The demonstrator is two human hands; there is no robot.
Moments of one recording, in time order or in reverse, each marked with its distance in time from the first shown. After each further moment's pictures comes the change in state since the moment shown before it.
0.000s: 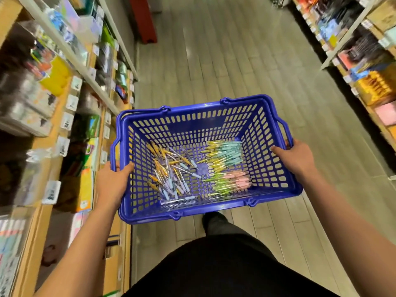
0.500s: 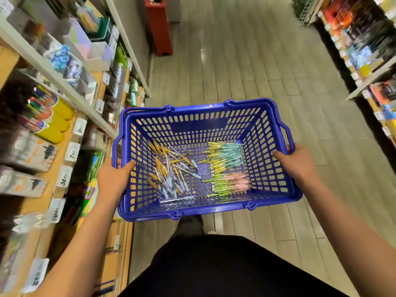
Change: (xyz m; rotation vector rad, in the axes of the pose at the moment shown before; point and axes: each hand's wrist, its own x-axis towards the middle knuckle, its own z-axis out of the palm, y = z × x) left_hand 0.237 0.139 0.065 -0.009 0.050 -0.005; right_hand 0.221 -0.194 0.075 -0.004 -0.038 -0.045
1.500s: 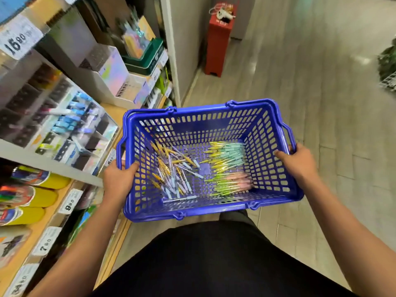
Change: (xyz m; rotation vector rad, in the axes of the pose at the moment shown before) left_hand 0.391 0.137 0.093 -0.082 0.250 -0.280; right_hand 0.408 -0.355 0.218 -0.171 -0.183 -0.235
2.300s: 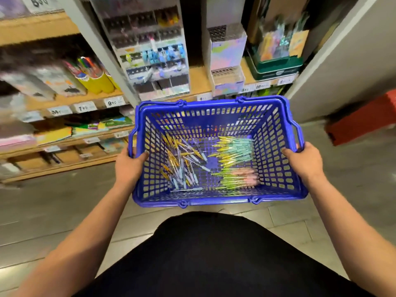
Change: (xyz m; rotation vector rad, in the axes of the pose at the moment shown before) left_hand -0.114 0.023 0.133 -0.329 0.753 -0.494; right_hand 0.248 -0.224 0.115 -0.386 -0.639 -0.719
